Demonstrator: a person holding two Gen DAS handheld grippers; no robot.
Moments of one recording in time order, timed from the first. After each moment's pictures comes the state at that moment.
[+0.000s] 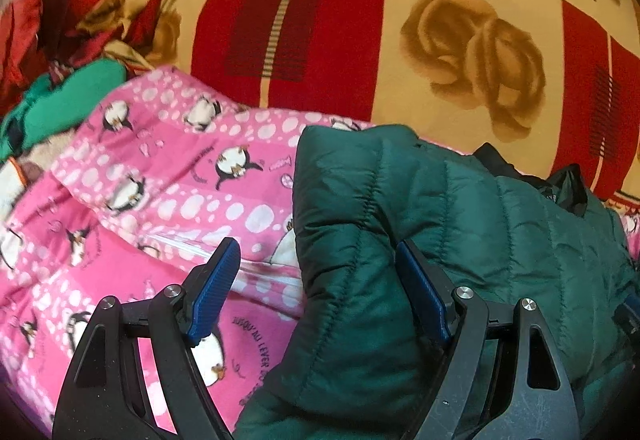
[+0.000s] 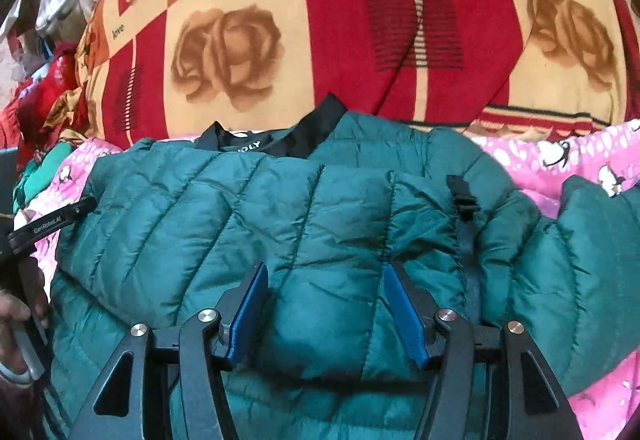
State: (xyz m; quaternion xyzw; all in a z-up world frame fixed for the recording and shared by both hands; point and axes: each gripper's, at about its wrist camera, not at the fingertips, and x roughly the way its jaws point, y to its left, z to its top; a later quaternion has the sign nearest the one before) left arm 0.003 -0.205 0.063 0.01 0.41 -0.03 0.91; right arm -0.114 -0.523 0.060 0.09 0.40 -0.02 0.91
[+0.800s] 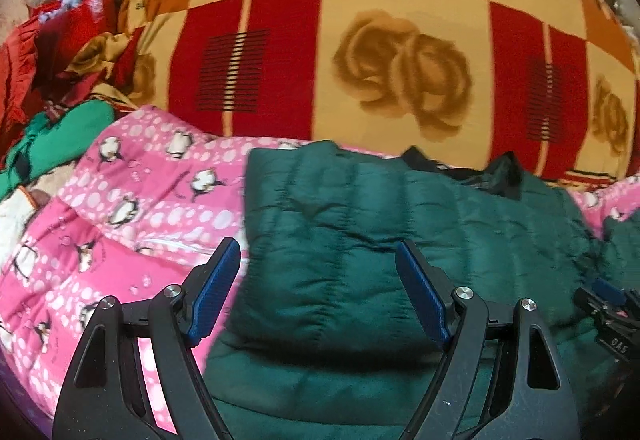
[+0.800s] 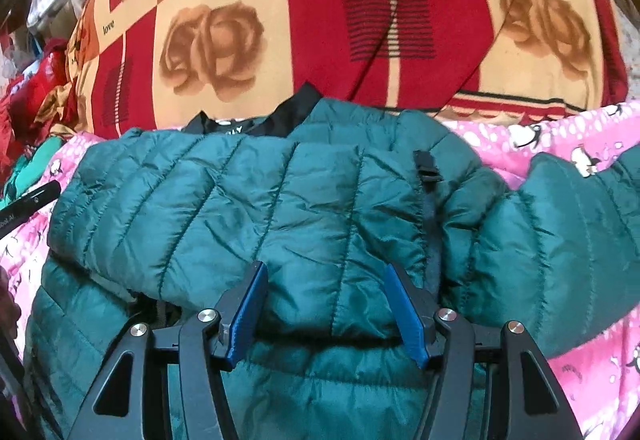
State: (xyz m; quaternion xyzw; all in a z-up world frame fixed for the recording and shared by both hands) left arm -0.049 -0.242 0.105 0.02 0.38 -0.09 0.92; right arm -0.139 -0.530 0.061 0.09 0.41 -0.05 0.90
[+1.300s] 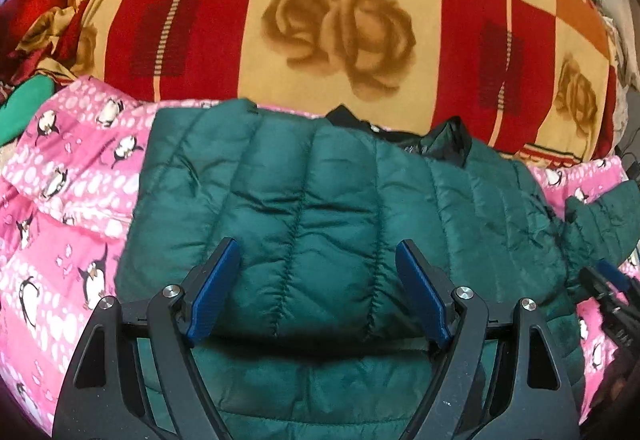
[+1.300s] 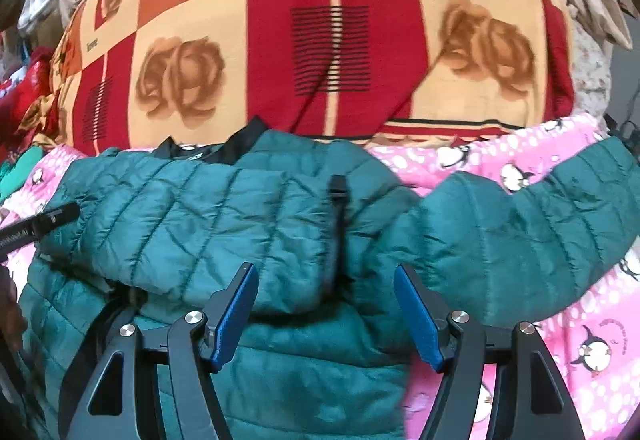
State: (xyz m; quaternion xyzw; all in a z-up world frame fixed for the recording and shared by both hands) left arm -0.047 -0.289 0.083 0.00 0.44 -0.15 0.89; right arm -0.176 -0.568 0.089 0.06 0.39 -0.11 0.91
